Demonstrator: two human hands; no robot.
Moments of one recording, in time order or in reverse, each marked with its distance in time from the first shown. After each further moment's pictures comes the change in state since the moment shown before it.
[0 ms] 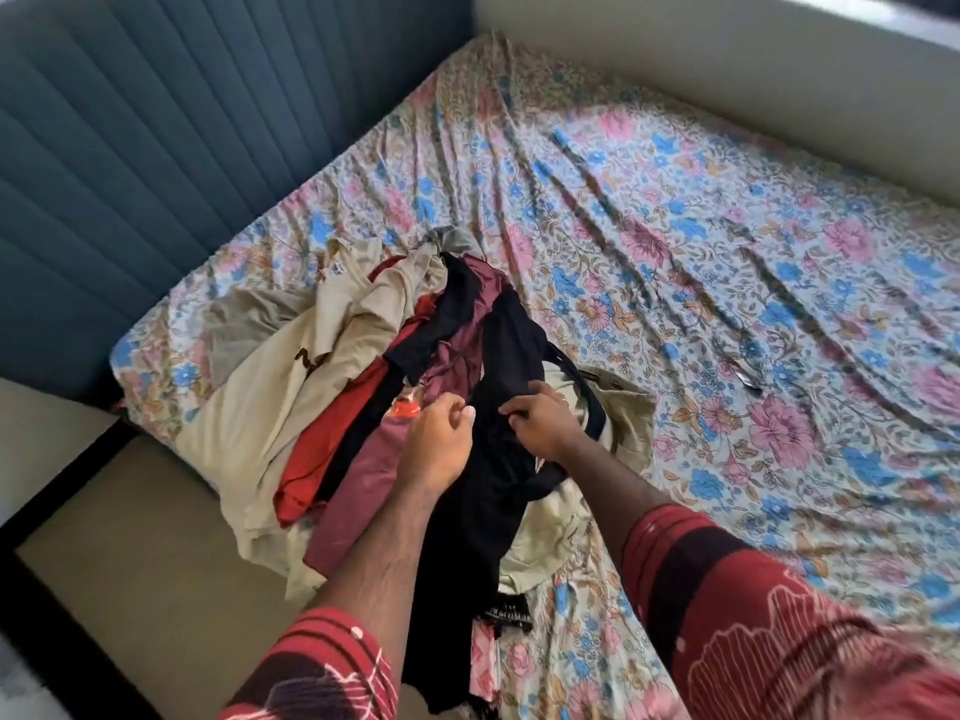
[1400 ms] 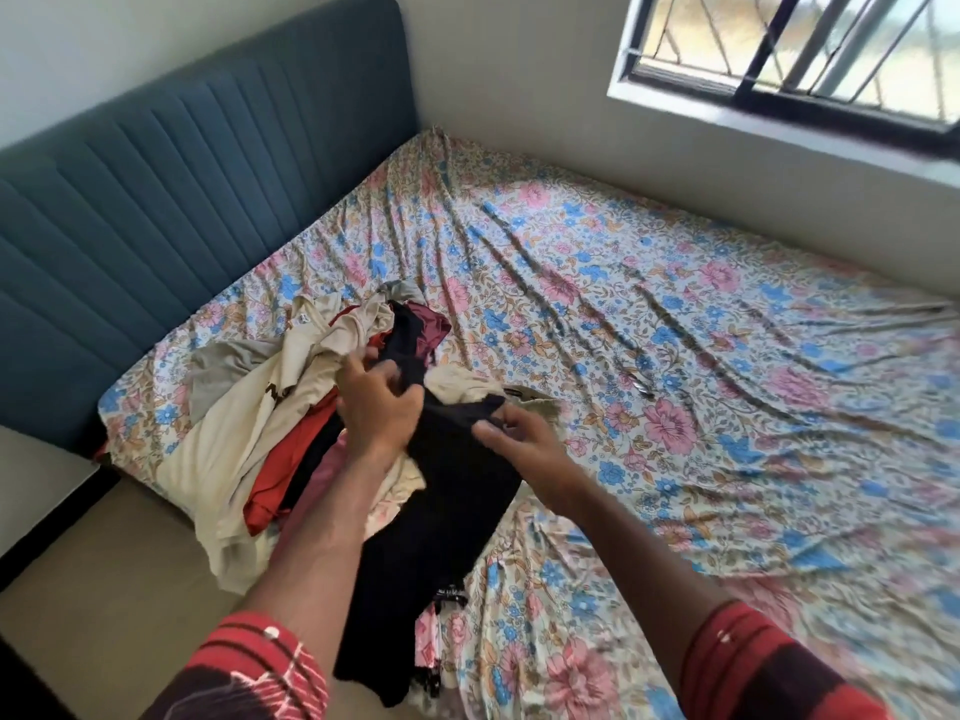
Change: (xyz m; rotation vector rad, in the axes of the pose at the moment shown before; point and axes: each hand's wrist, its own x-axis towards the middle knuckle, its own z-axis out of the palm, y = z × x) left_hand -0.094 0.121 -0.058 0.037 0.296 0.196; right_hand -0.228 -0.024 -0.107 0.894 0.014 -0.176
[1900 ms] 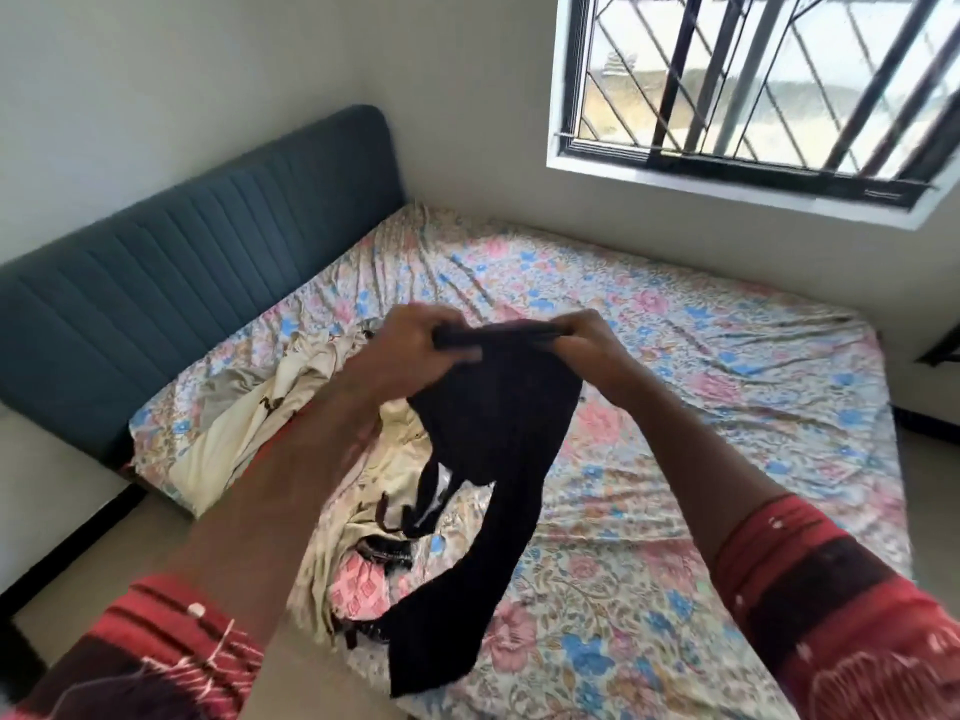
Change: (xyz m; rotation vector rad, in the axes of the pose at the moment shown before) left_hand -0.188 0.239 -0.057 -0.078 -0.335 0.597; right_hand -0.196 -0.122 -0.190 -0.399 0.234 -0.292
